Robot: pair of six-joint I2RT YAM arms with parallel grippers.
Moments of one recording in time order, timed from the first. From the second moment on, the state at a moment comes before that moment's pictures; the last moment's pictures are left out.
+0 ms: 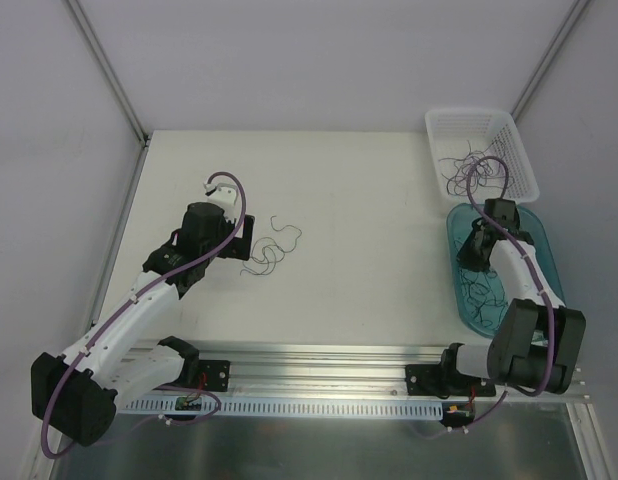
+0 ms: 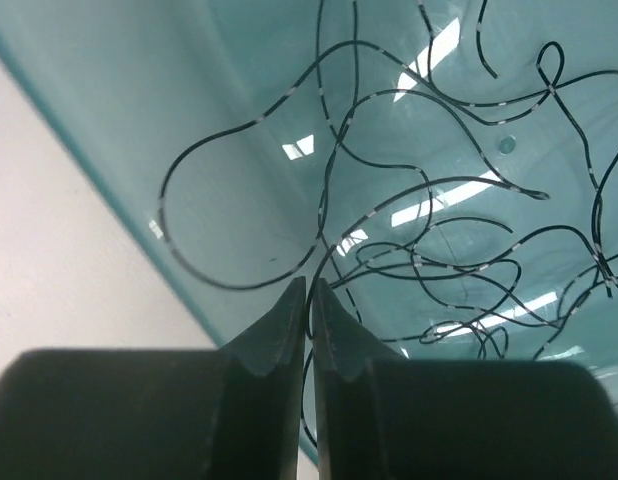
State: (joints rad) left arm -0.43 0.98 0.77 -0.42 -0.22 -0.09; right arm -0.16 1.29 0.85 -0.64 0.10 0.36
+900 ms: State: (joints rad) left arm -0.43 0.98 0.77 -0.43 -0.22 -0.09; right arm -0.24 0.97 0.97 -0.79 0.09 0.40
